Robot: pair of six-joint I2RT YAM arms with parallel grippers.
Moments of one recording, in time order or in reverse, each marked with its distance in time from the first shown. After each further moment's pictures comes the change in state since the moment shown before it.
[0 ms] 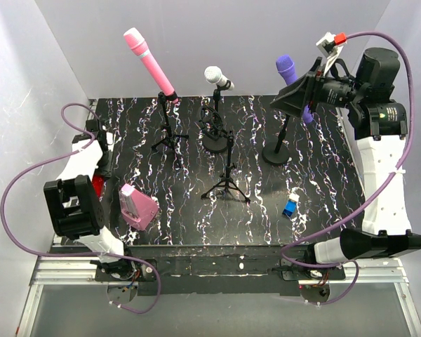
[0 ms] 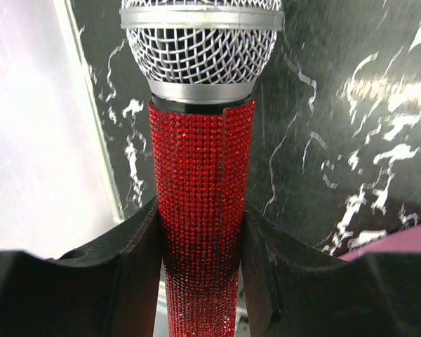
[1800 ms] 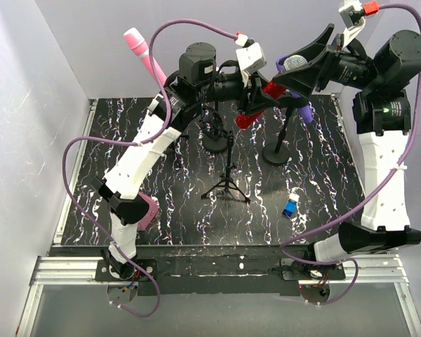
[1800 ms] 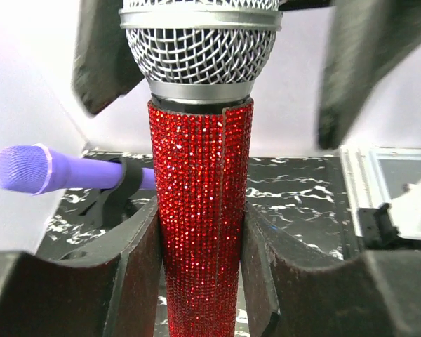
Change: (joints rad) left arm -0.955 0.334 1.276 0.292 0.995 -0.147; right arm 0.007 0.058 0.119 0.469 -0.121 0.387
